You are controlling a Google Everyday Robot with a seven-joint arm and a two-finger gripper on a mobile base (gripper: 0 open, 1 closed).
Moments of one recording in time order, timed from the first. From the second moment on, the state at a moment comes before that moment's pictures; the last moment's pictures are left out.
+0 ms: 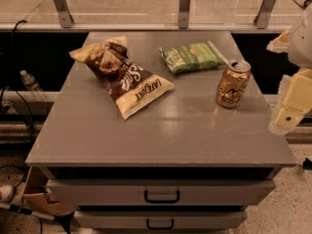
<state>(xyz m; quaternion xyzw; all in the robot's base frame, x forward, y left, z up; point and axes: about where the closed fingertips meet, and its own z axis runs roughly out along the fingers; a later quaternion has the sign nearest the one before) 0.438 -0.217 0.977 -0.60 0.78 -0.04 0.16</state>
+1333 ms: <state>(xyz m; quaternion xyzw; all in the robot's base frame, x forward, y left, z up) 0.516 -0.231 0.946 -0.48 0.83 0.05 0.28</state>
